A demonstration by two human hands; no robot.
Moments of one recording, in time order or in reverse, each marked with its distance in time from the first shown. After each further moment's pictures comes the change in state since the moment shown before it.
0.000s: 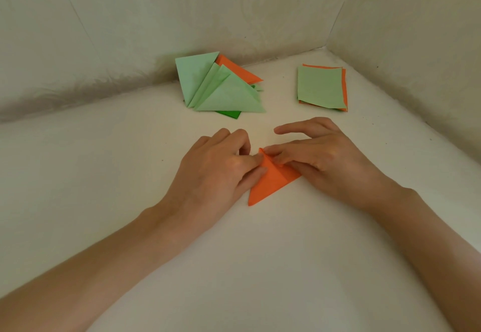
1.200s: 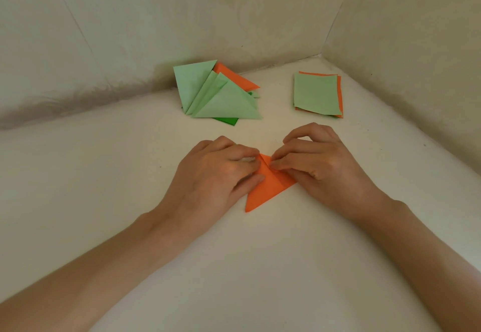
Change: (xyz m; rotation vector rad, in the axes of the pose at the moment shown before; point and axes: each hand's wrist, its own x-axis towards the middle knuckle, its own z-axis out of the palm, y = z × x) left_hand 0.001 -0.005 0.004 -0.040 -0.013 0.011; right_hand -0.001 -0.010 0.000 -0.054 0.075 0.062
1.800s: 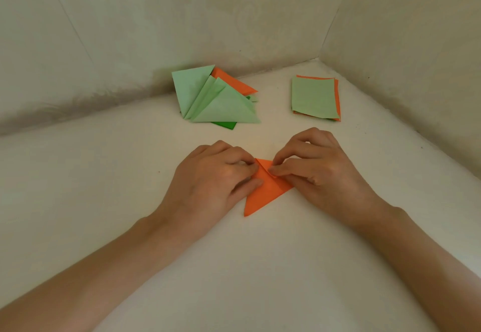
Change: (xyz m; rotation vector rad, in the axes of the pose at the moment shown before) left_hand 0.001 0.000 -0.002 -0.016 0.003 -0.009; right_hand 0.000 -0.004 -0.002 0.036 0.008 0.049
